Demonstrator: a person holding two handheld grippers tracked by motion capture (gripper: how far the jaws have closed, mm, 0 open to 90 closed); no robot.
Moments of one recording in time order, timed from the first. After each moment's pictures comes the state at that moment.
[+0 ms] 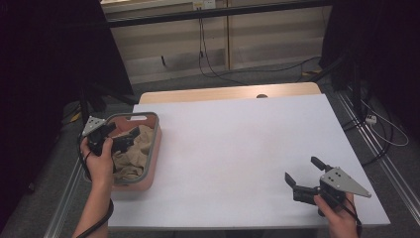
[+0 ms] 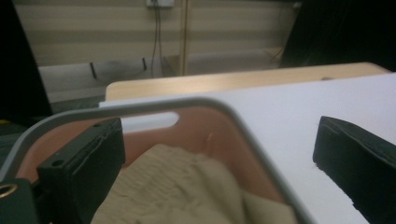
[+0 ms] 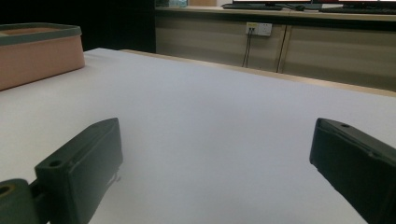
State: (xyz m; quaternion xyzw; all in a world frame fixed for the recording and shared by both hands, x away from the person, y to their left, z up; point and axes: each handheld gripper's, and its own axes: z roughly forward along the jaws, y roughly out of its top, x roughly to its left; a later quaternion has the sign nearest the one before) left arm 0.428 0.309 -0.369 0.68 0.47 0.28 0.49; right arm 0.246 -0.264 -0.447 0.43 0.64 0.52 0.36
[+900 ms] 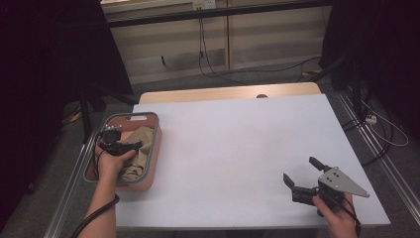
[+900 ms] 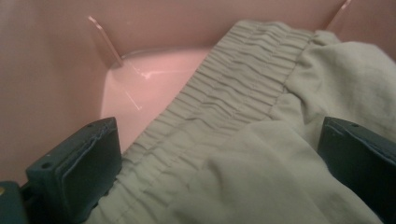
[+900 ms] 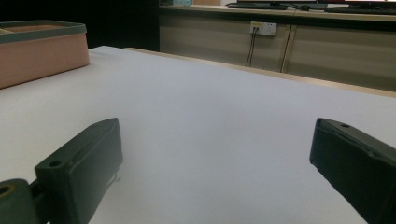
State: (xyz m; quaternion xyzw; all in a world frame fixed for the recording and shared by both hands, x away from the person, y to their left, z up) left arm 0.470 0.316 -0.434 0.72 0.58 0.24 0.28; right arm 0.246 -0.261 -0.447 0.43 0.65 0.53 0.35
